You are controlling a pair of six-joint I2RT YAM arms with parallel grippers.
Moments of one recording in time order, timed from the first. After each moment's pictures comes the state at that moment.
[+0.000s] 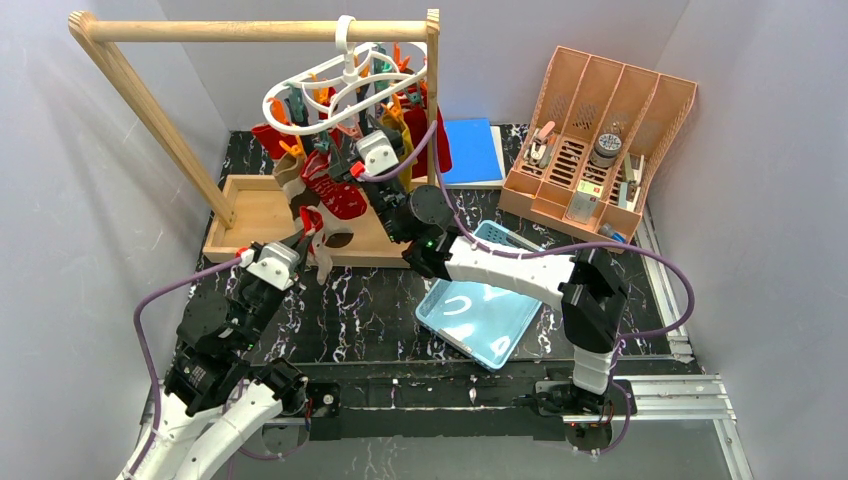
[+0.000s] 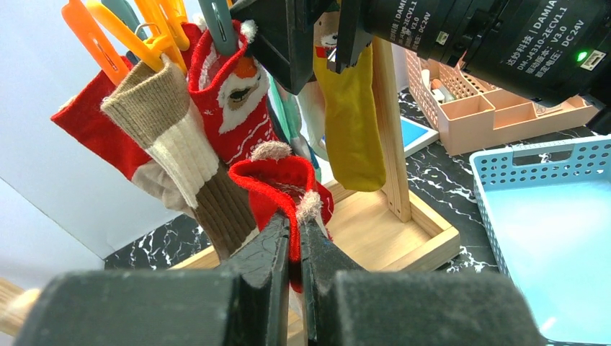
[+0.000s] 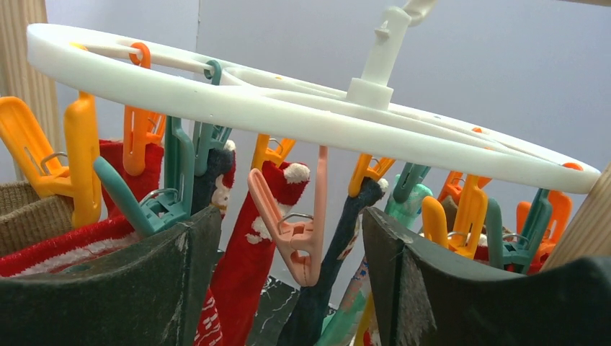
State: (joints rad) left arm -0.62 0.33 0.78 -0.28 -0.12 0.34; right arm 1.14 1.84 1.55 0.88 0.47 -0.51
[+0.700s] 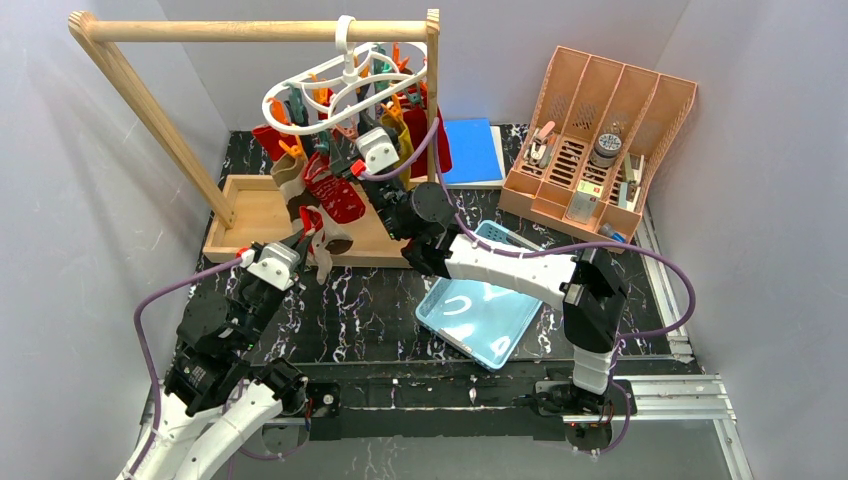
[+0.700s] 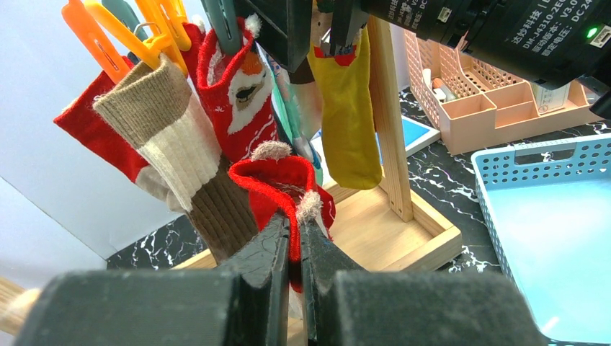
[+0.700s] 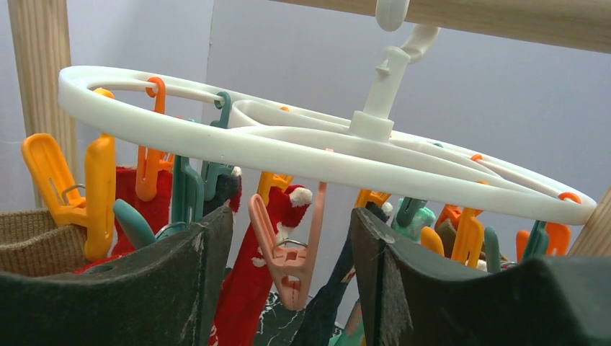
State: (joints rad) left arm -0.62 0.33 0.78 -0.28 -0.12 0.35; right arm 1.14 1.84 1.58 0.89 0.43 -0.51
